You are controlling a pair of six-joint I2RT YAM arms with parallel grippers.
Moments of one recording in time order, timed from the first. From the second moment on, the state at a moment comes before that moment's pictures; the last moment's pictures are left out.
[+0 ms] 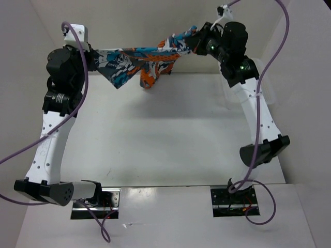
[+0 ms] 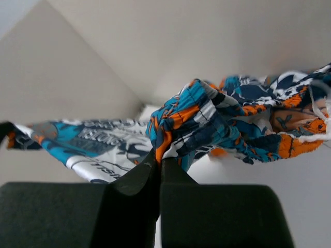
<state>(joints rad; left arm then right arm) -0.13 1.33 1.70 -0.28 -0.12 0.07 0.31 1.80 2.27 -0.46 -0.24 0.49</state>
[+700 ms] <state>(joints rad) -0.09 1.35 2.10 -0.29 -0.21 0.07 0.61 1.26 1.86 -0.44 0.13 0.25</state>
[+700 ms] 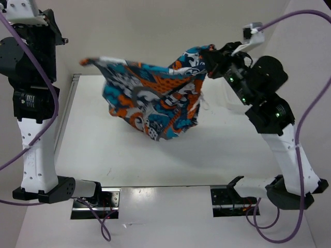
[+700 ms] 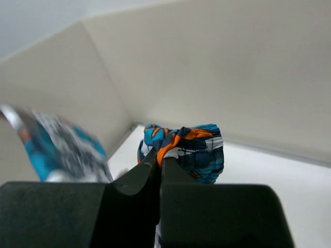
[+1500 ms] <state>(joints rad) -0.53 1.35 1.09 -0.49 0.53 0.07 0.46 1.47 1.57 -0.40 0.05 0.38</state>
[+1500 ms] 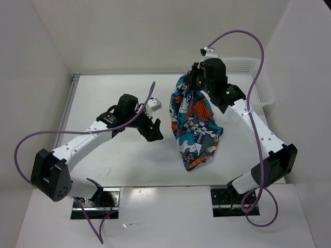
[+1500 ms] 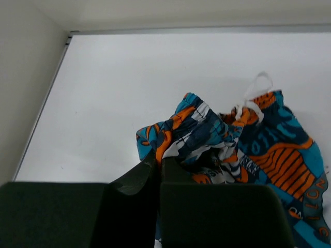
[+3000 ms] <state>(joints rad) -0.78 1.80 0.93 0.31 0.49 0.07 0.26 1.45 1.42 -0.22 0.09 0.68</state>
